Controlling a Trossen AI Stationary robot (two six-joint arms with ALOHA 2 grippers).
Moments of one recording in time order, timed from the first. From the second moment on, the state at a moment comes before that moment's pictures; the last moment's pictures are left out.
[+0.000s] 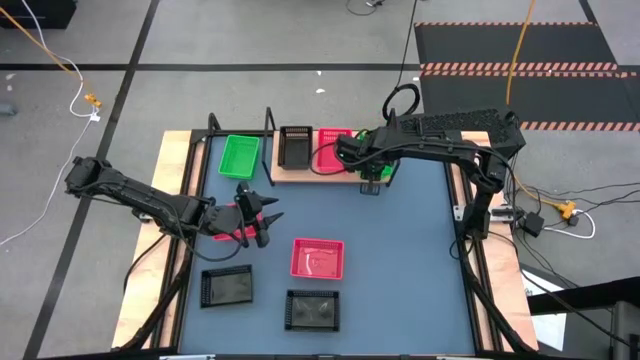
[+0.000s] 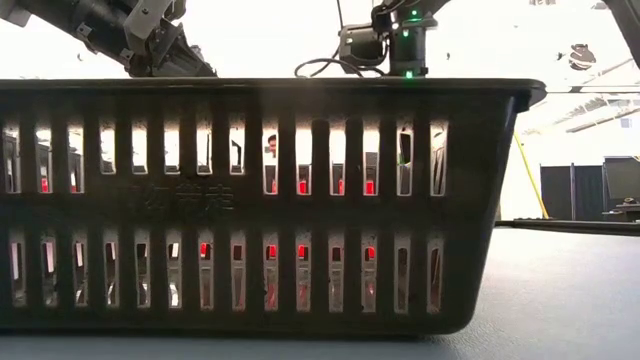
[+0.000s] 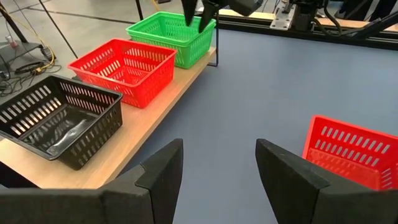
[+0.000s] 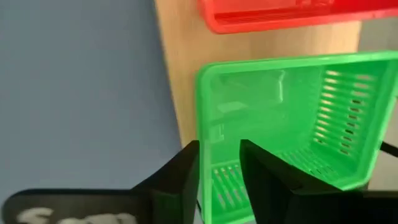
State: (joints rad) left arm -0.27 1.03 0.55 0.00 -0.63 -0.27; right arm -0.34 1.81 1.54 -1.22 0.31 -0.20
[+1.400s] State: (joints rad) left arm -0.27 1.03 0.55 -0.16 -0.63 -0.40; right arm 0.27 1.73 1.29 -0.62 0.10 -0.74
